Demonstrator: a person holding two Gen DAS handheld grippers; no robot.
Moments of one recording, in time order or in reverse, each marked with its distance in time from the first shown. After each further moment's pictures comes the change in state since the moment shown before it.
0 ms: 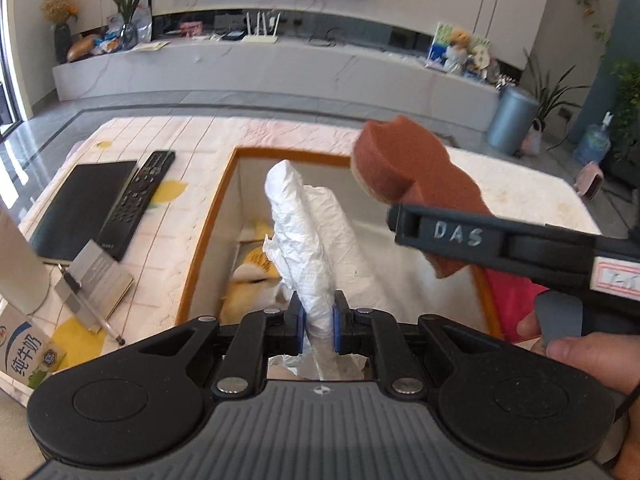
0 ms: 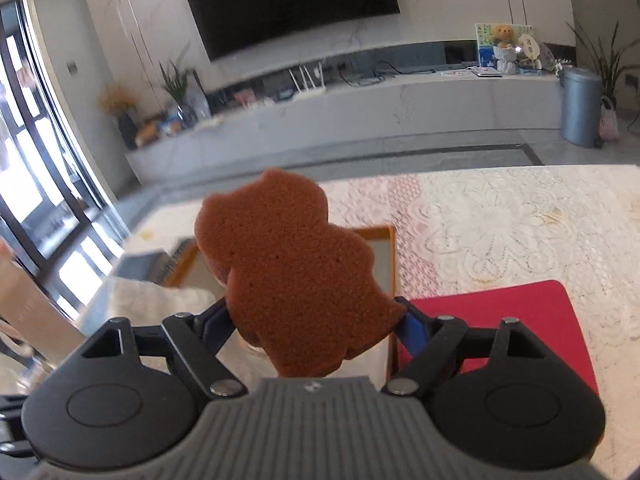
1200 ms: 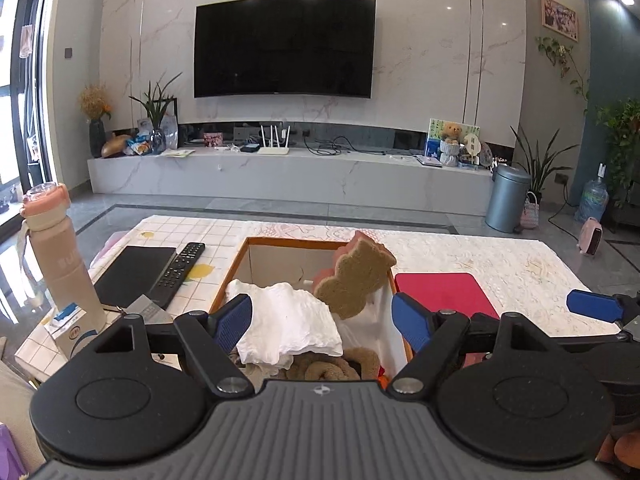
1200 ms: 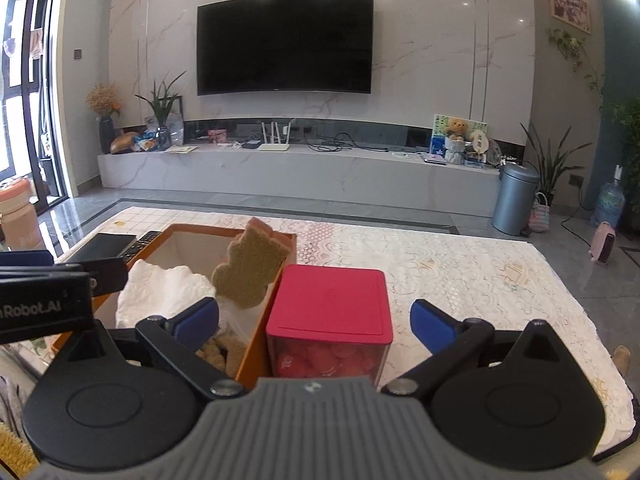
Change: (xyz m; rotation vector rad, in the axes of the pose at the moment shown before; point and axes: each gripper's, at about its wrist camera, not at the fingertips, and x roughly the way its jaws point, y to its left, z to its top) left arm -0.132 -0.053 -0.053 0.044 -0.363 0.081; right arm -0.199 -0.041 -0.086 -0.165 -0.229 -0.131
